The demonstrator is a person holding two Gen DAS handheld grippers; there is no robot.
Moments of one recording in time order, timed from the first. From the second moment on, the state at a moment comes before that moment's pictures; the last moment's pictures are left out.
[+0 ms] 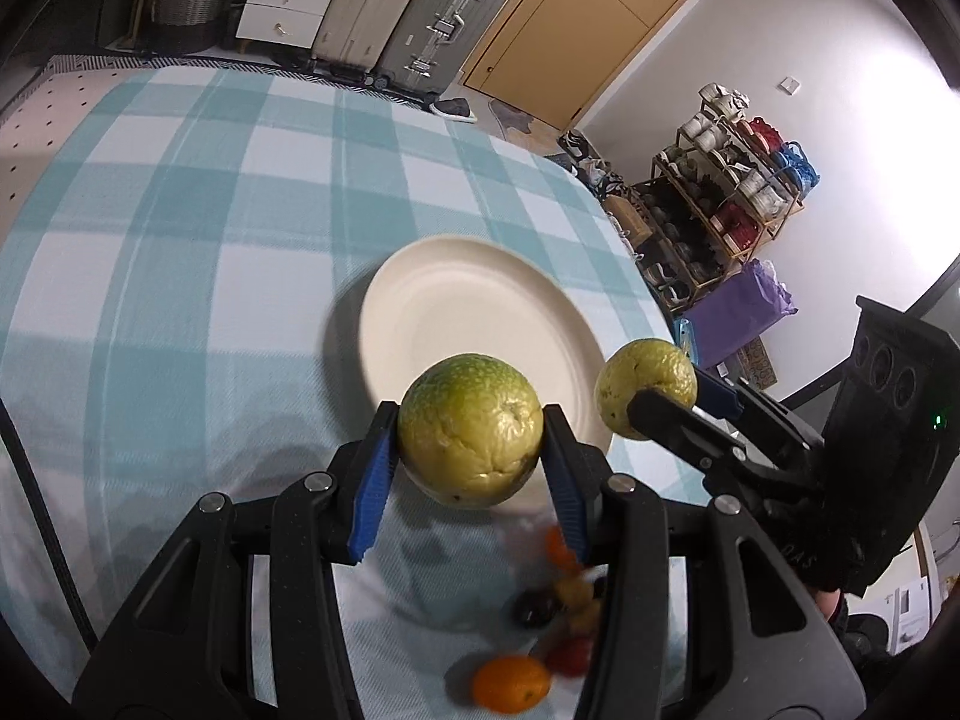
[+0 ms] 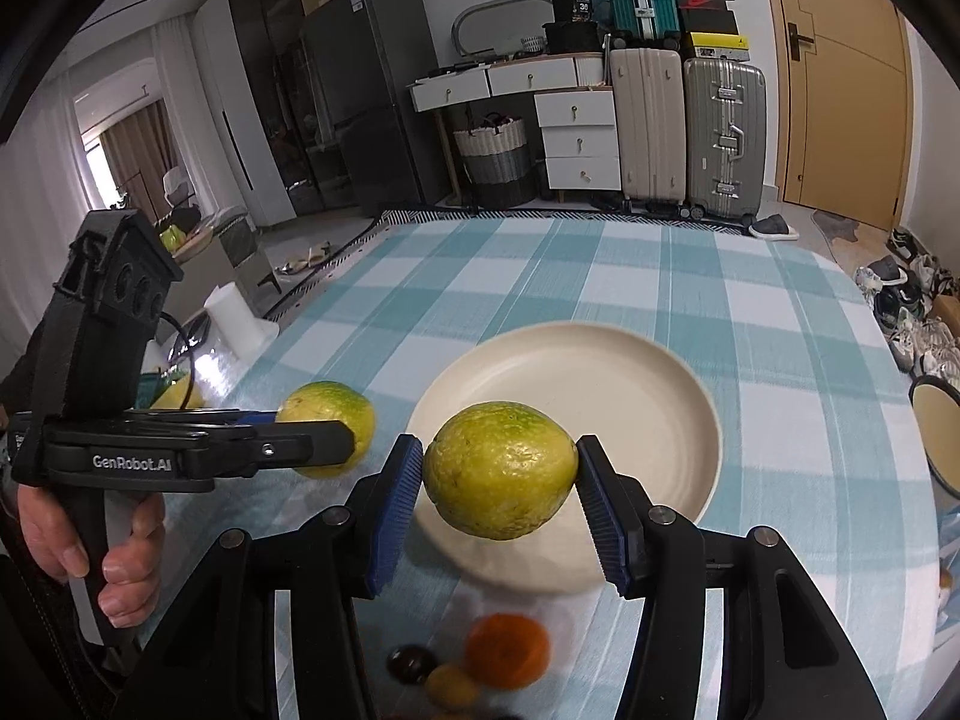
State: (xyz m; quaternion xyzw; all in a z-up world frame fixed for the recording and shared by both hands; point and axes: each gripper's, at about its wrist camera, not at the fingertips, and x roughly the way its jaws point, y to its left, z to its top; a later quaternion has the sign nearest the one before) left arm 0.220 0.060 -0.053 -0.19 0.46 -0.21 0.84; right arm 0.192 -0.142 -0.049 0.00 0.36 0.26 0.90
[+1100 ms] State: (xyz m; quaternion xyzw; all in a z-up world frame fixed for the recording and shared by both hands) left arm 0.370 0.000 -0.109 -0.19 0.52 -0.20 0.81; right arm 0.311 -0.169 -0.100 0.05 0.38 0.27 0.88
